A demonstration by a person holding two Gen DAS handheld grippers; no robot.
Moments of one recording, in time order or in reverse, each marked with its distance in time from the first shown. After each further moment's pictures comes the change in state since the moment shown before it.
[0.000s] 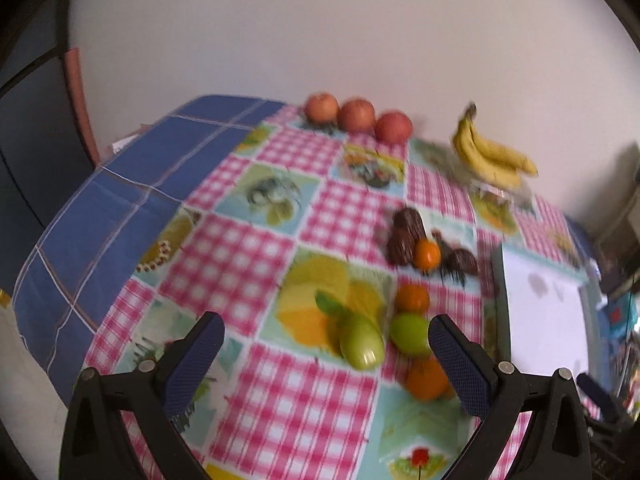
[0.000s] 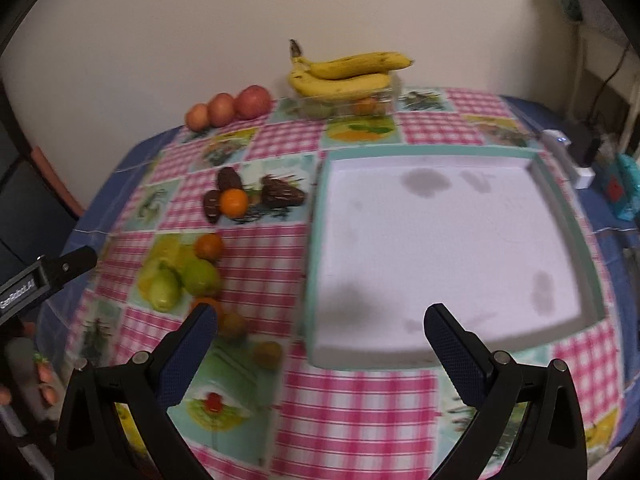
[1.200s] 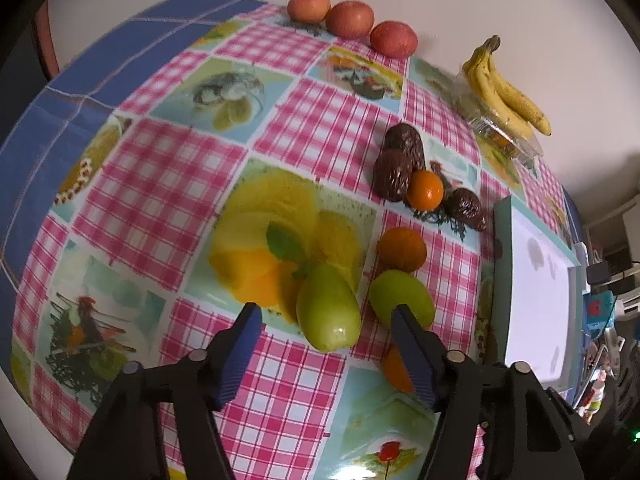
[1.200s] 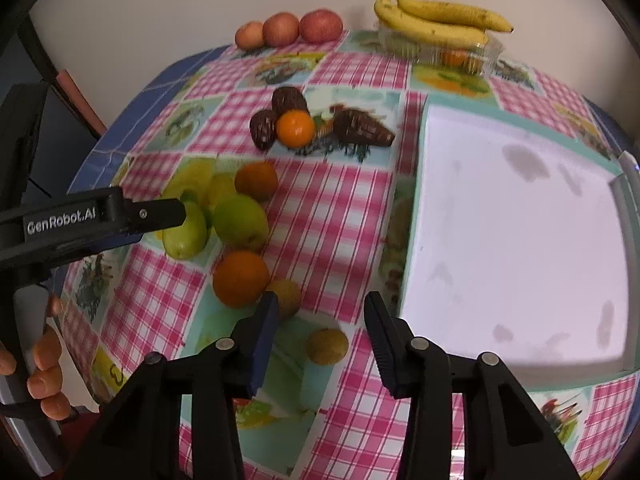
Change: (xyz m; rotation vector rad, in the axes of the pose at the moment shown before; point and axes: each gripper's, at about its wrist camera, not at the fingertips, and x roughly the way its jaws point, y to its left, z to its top) left arm 0.084 -0.009 -0.011 -0.082 0.355 -0.124; right arm 0.062 0.046 -0.006 -0.186 0.233 0.059
